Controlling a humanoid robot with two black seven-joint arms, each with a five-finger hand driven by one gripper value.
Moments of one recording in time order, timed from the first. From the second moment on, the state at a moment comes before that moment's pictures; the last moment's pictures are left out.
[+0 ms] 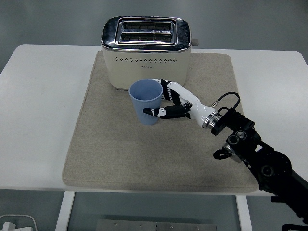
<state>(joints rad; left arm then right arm) -0.05 0.00 0.03 -0.12 -0.04 -0.13 0.04 0.59 -0.03 0.84 1.05 -1.26 0.15 0.24</state>
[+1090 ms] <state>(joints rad) -0.05 0.00 0.03 -0.12 -0.04 -0.13 0.04 0.62 0.00 0.82 0.96 -1.28 0.13 0.28</state>
